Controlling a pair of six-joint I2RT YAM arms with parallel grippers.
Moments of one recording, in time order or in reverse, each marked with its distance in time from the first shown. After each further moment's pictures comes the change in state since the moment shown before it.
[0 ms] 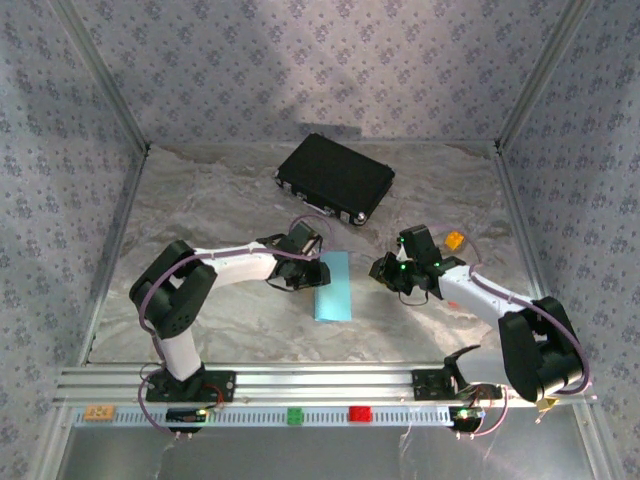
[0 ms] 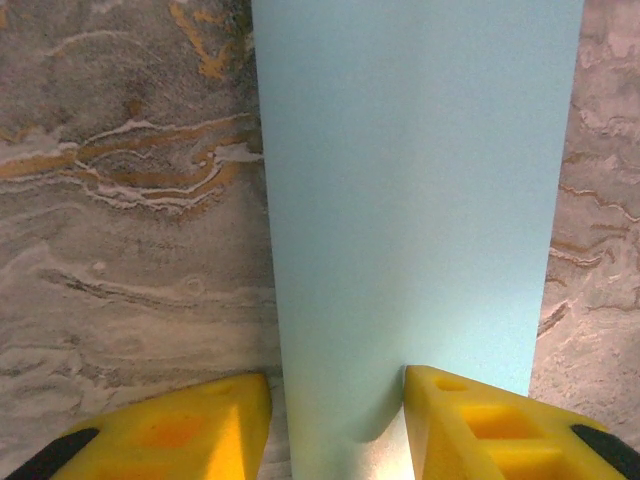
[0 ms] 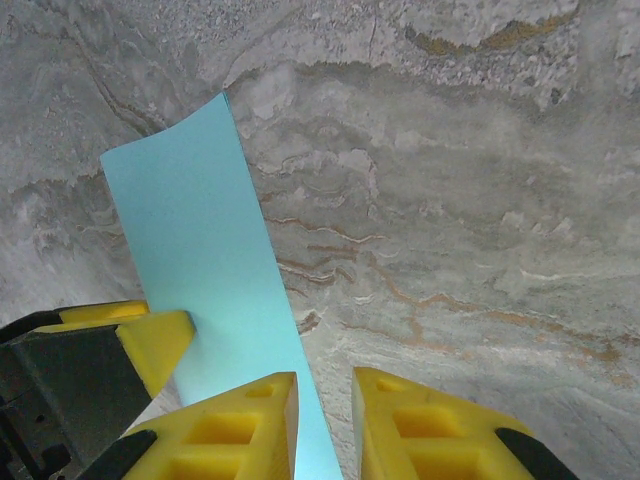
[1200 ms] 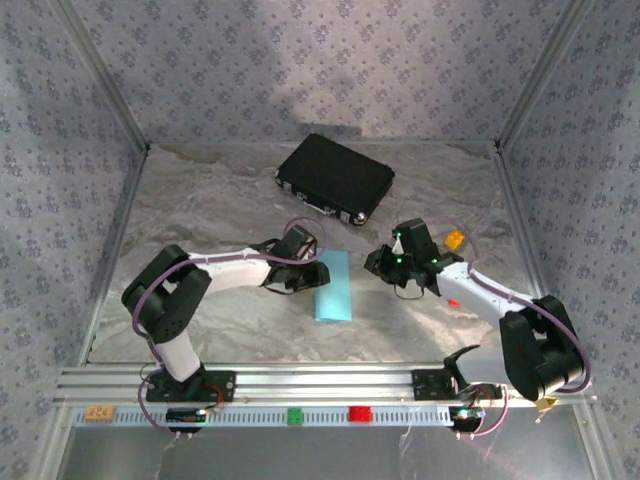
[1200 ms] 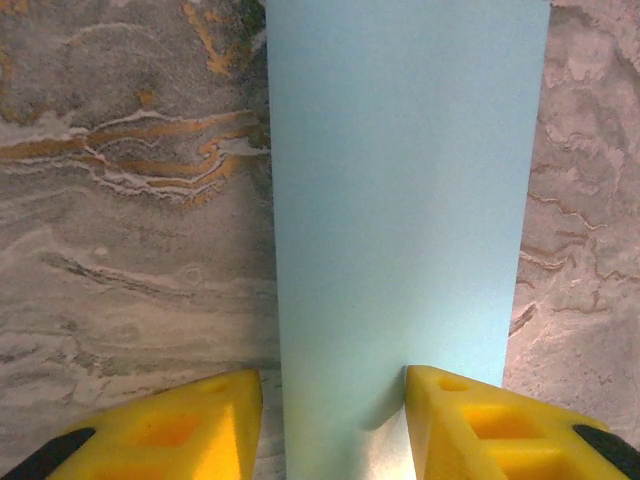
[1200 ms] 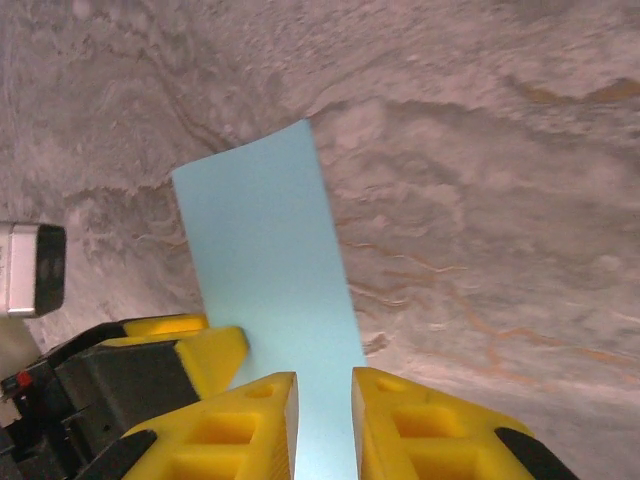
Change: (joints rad) left arm 0.005 -0.047 -0.082 0.116 0.016 -0.058; right arm 0.019 0.003 0.037 0.031 0.003 0.015
